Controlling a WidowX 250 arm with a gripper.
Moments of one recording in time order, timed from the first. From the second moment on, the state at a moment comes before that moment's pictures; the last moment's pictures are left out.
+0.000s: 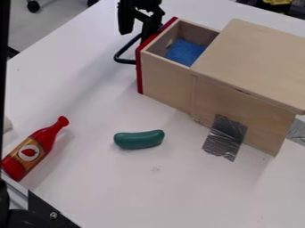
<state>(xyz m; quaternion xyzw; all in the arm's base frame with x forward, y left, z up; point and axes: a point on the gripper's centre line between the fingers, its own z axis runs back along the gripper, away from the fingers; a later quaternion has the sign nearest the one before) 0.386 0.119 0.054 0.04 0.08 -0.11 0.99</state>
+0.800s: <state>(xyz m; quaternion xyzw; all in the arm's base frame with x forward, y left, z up) 0.377 0.107 0.051 0.01 0.08 -0.11 0.99</state>
